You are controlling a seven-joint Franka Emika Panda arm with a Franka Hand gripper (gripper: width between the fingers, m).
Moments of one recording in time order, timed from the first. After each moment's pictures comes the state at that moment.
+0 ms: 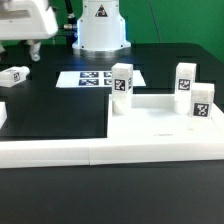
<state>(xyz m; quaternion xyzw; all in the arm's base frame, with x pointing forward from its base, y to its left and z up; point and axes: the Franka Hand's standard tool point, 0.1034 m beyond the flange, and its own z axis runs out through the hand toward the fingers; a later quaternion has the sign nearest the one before) 0.357 -0.217 0.066 -0.97 0.24 0.08 0.07</state>
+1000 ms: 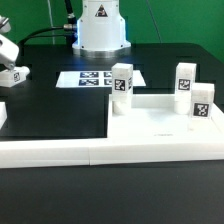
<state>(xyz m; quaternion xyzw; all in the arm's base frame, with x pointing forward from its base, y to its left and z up) 0.305 -0.266 0.027 -0.87 0.23 0.41 0.15</state>
